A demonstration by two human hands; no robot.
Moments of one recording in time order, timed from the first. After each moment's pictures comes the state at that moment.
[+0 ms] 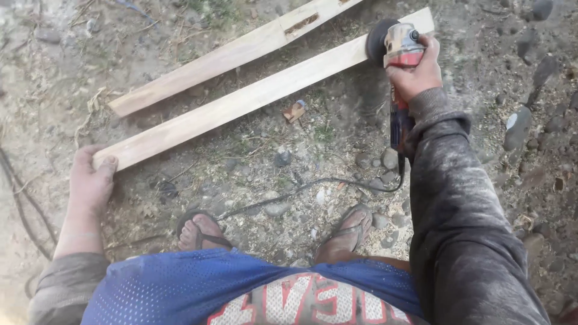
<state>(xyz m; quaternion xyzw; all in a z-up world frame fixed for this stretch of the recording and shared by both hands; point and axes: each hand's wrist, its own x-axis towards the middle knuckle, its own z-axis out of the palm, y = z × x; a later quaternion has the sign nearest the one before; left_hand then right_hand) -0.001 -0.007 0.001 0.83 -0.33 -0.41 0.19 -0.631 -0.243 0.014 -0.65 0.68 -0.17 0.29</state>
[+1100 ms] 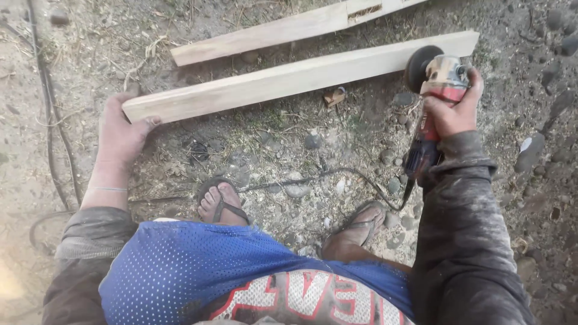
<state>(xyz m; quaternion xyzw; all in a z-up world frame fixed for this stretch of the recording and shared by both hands) 0.009 0.011 0.030 0.78 -0.38 -0.42 0.28 -0.605 -0.171 0.046 -0.58 0.63 -0.28 0.44</state>
